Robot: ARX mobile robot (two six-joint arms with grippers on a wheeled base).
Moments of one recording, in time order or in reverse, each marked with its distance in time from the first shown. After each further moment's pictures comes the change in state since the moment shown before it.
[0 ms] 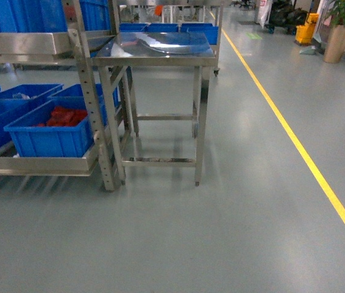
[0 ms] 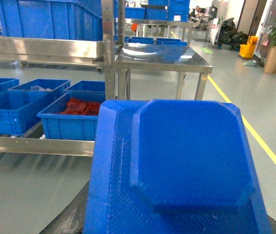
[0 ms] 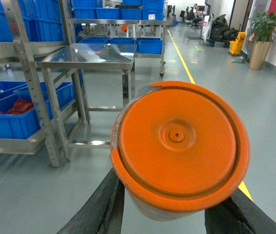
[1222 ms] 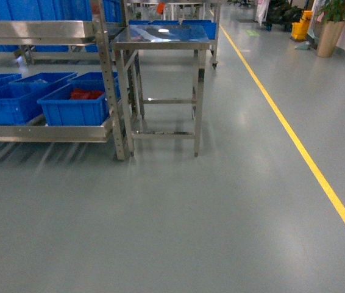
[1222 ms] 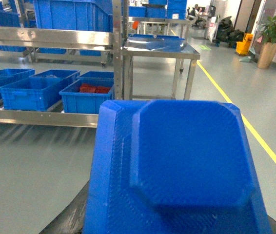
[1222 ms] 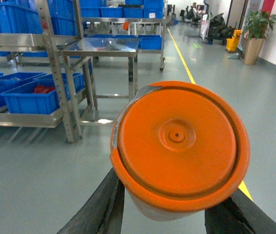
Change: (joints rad) left arm 0.000 0.000 0.000 -0.003 0.001 0.000; right arm 0.000 0.000 0.000 -0.002 0.000 0.000
